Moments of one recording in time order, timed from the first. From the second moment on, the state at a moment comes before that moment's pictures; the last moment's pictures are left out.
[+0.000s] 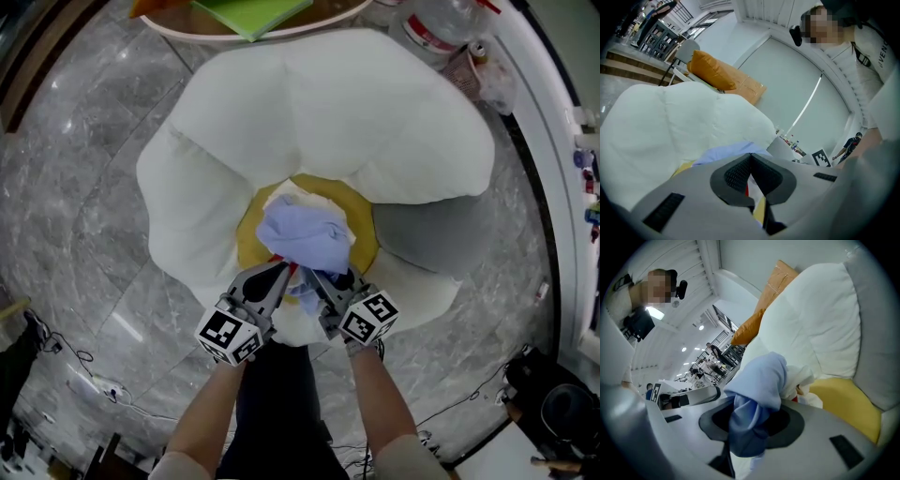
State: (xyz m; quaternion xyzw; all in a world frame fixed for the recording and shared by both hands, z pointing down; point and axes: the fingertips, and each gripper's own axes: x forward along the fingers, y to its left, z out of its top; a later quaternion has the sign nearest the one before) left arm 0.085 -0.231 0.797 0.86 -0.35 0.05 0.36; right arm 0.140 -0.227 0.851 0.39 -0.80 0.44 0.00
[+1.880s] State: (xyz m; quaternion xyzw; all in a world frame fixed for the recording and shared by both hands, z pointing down) left arm 0.124 -0.194 0.904 0.86 -0.32 0.10 0.39; right arm 0.221 -0.193 0.966 0.47 -0.75 0.47 0.02
